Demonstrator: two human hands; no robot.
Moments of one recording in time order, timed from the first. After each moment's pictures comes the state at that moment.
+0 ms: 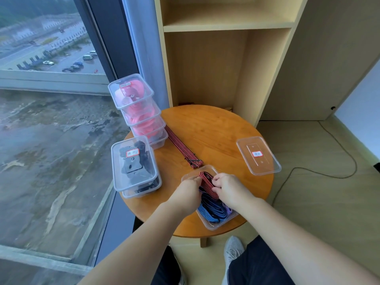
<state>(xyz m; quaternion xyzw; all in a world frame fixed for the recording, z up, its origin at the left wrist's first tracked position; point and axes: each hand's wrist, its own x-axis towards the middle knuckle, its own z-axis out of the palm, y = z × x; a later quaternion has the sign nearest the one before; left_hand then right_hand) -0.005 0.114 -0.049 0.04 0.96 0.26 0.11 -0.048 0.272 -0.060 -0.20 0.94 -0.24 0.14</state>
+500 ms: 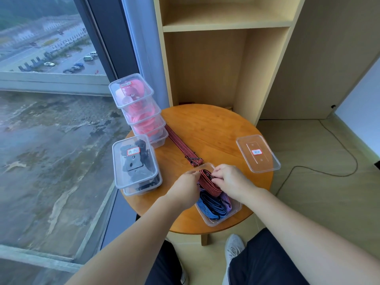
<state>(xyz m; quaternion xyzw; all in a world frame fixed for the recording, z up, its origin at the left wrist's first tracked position) -0.006 0.110 -0.037 0.04 0.97 0.24 0.10 -0.053 0.277 -0.036 -0.22 0.93 -0.27 0.12</state>
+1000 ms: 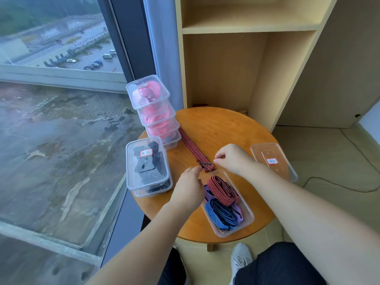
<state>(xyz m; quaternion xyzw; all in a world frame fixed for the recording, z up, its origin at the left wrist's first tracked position) -0.004 0.102 -0.029 -0.10 0.95 0.30 -0.01 -0.116 0.236 0.006 -0.21 0.94 -0.24 0.15</state>
